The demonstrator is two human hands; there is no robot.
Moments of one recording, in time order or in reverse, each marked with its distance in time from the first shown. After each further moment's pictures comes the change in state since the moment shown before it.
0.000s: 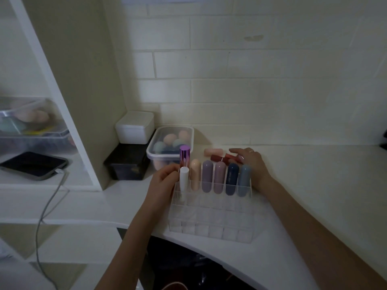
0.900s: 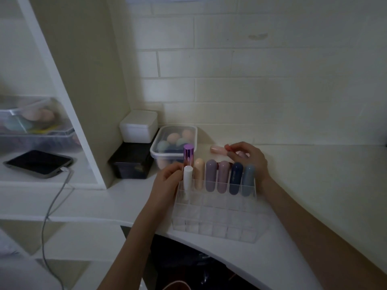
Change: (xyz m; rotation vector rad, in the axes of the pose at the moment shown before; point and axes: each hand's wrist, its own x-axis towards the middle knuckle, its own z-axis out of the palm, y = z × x) left_hand 0.003 -0.002 0.000 -0.009 0.005 0.016; right_hand -0.018 -0.029 -0.002 0.437 0.153 0.064
